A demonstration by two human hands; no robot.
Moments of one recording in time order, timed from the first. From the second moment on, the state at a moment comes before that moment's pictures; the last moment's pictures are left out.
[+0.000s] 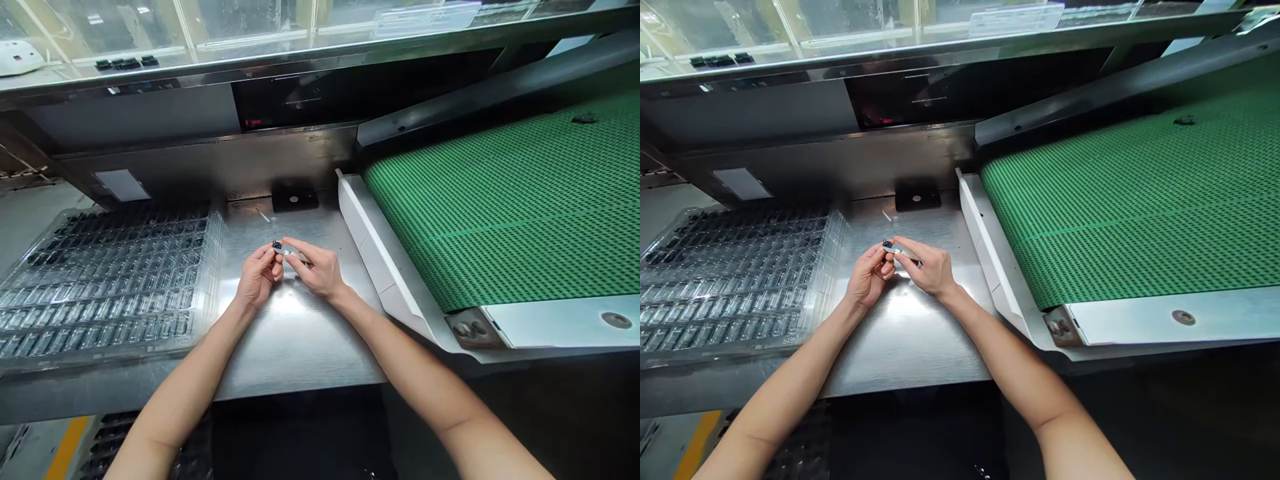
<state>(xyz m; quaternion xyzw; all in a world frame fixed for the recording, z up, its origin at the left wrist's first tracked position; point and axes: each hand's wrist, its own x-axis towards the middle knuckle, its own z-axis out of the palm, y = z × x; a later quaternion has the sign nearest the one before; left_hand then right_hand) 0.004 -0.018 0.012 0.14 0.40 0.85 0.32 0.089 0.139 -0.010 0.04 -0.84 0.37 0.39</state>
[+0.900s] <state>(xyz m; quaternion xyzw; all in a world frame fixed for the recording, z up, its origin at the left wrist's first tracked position) 0.001 -0.020 0.010 0.13 0.40 0.84 0.34 0.088 0.141 -0.012 0.02 -0.85 0.35 0.39</state>
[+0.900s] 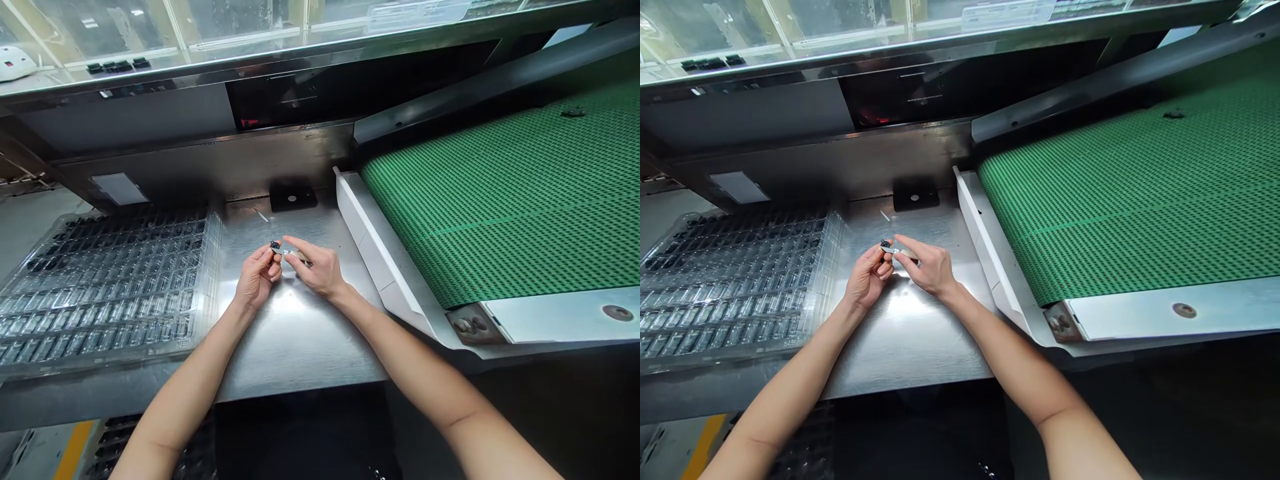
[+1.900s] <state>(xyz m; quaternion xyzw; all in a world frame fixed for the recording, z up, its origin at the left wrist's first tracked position) 0.006 -0.018 -0.001 0.11 0.46 0.80 0.38 0.081 0.131 -0.010 -0.04 -0.79 0.52 0.32</state>
